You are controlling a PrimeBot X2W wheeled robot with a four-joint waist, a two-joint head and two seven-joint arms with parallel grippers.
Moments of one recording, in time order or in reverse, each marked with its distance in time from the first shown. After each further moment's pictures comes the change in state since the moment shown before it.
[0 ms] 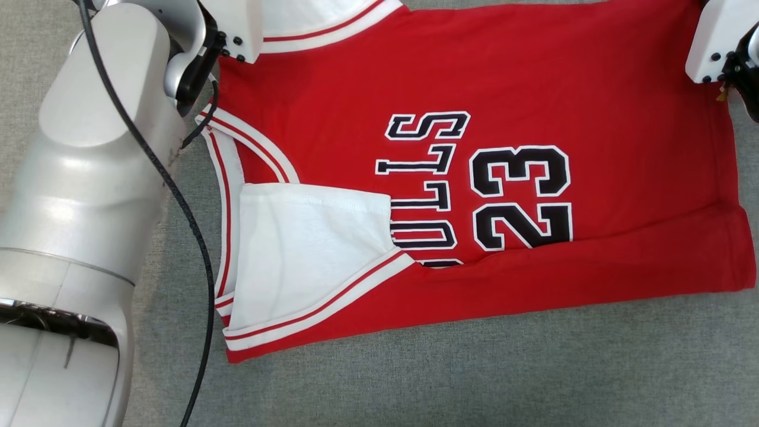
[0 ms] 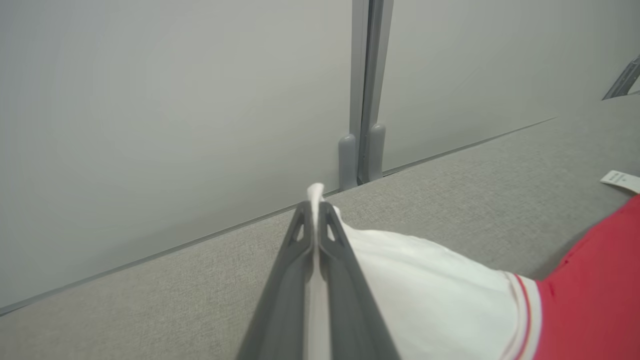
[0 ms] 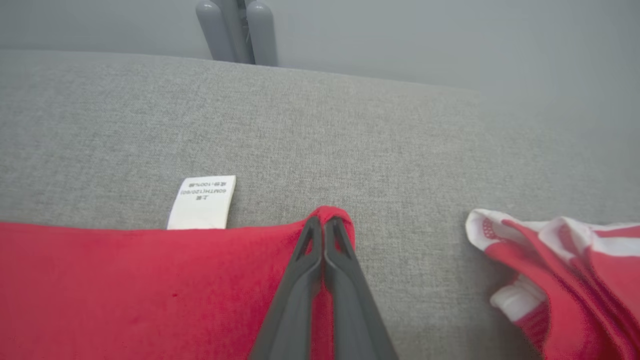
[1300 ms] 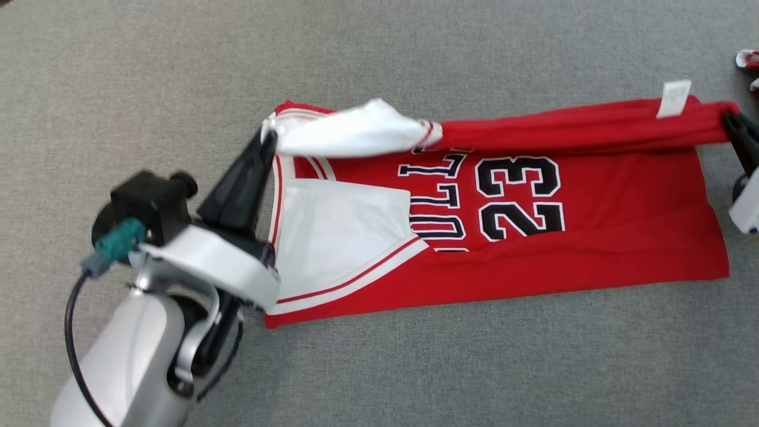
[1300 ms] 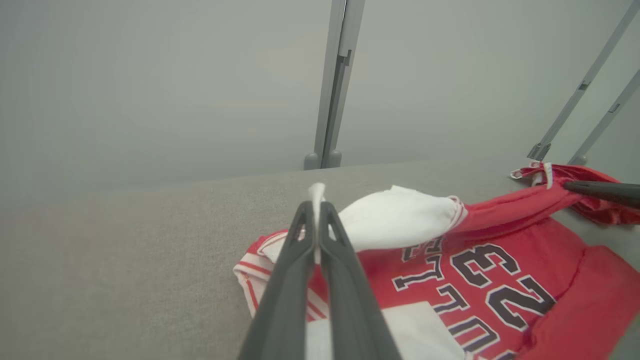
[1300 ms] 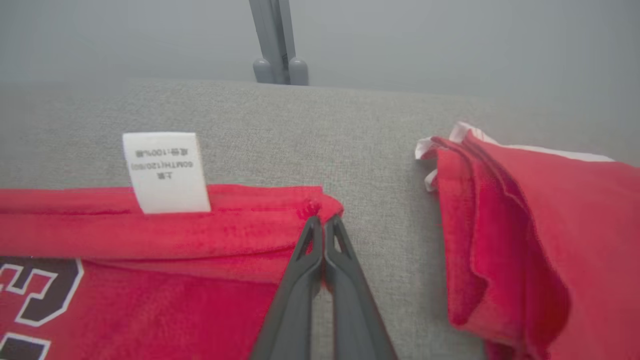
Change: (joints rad) left arm 0.827 0.206 0.046 -0.963 -0.161 0.200 0.006; right arm 0.484 -0.317 0.116 -0.438 0.351 0.000 -0.246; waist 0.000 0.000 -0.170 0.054
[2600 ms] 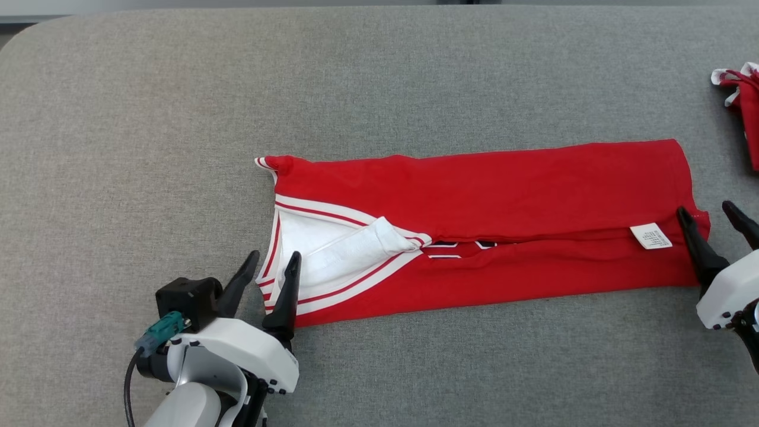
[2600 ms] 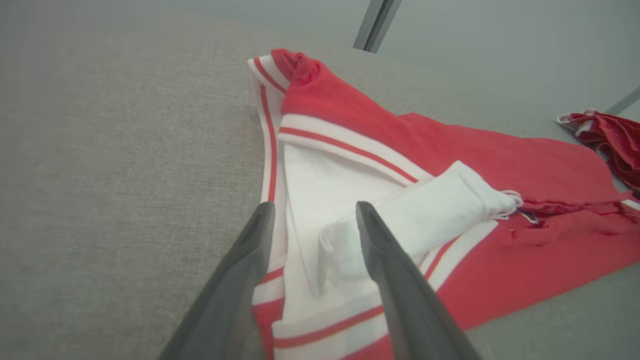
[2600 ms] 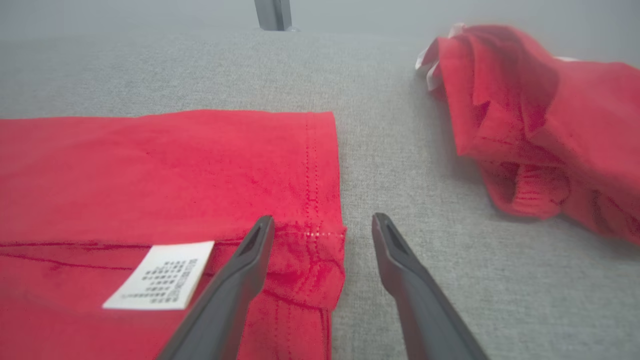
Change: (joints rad) left arm 0.253 -0.083 -0.033 0.124 -0.090 0.099 -0.044; right arm 0.438 0.156 -0.396 -0.222 -0.318 0.000 0.020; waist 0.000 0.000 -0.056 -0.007
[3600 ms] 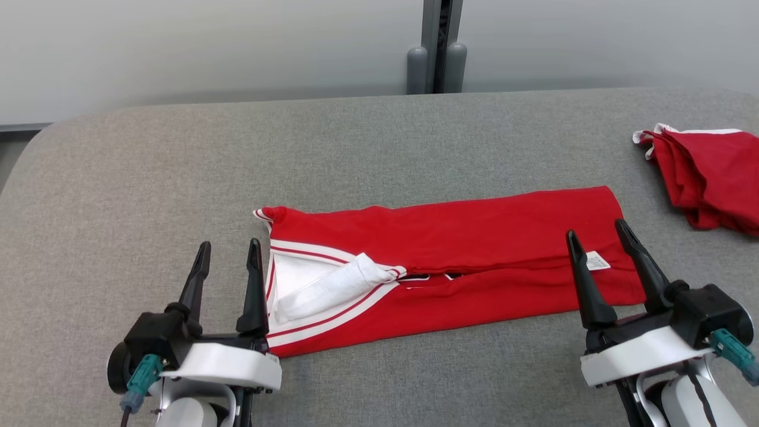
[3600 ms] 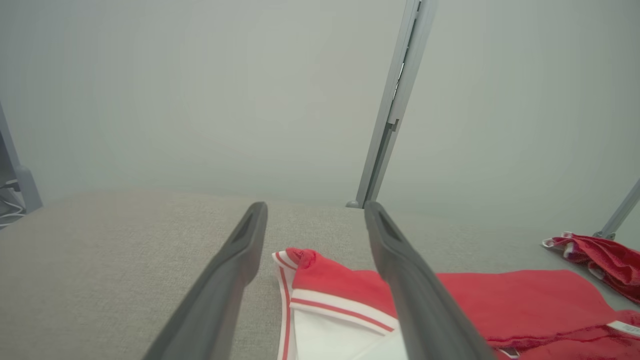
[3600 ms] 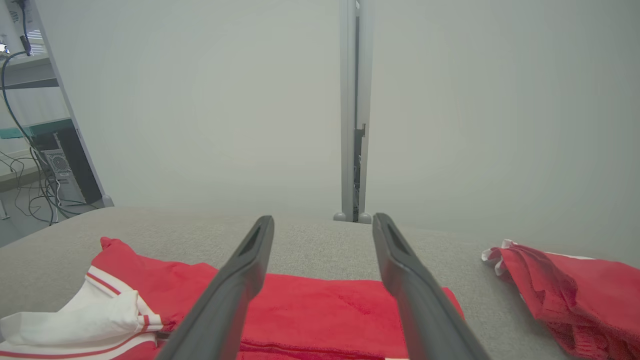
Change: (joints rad) left arm 0.070 -0.170 0.259 0.051 0.300 -0.069 -0.239; right arm 0.184 0.330 -0.030 -0.274 -0.321 0.000 -0.303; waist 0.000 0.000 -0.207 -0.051
